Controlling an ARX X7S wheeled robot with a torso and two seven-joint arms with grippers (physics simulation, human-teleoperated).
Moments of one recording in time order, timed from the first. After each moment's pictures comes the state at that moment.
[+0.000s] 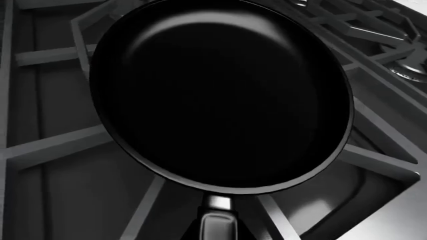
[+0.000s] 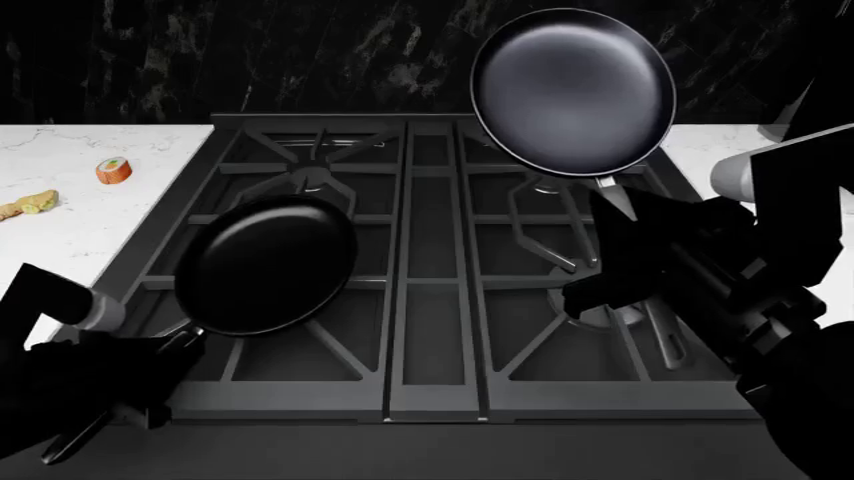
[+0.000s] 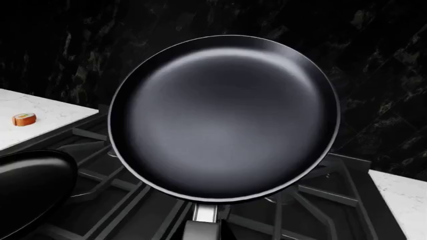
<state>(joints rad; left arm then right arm) -0.33 -1.09 0.05 0.25 -1.20 -0.90 0.25 0.75 0.82 -0.13 -0.65 1.41 0.98 0.59</state>
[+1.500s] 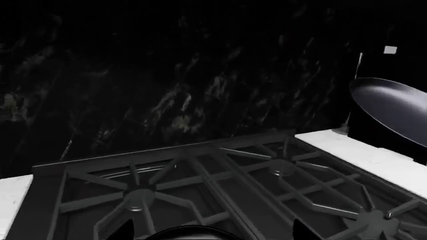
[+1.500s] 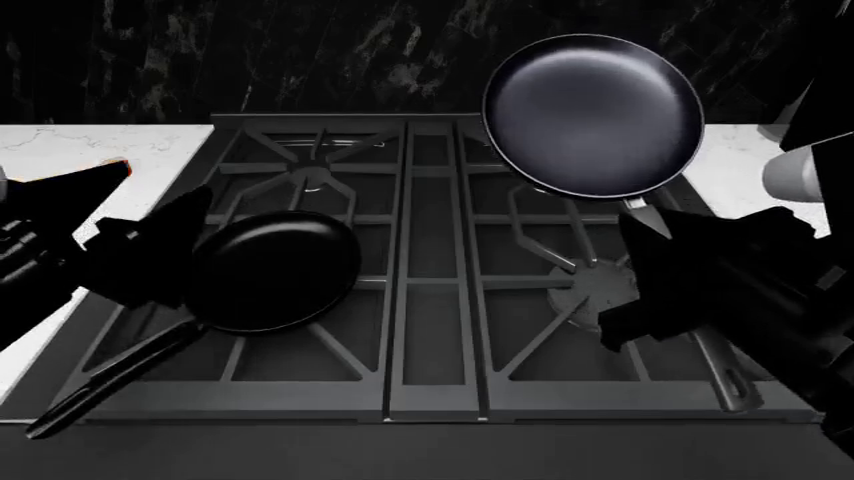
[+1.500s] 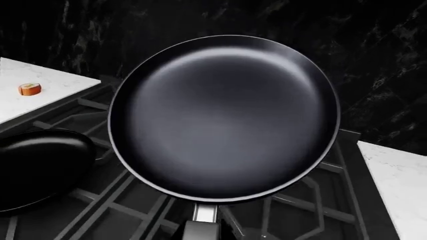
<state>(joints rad) -0.49 -0.99 -0.19 0.49 -1.42 -0.81 -0.08 0.91 1.00 -0.16 -0.67 1.90 1.03 0.86</state>
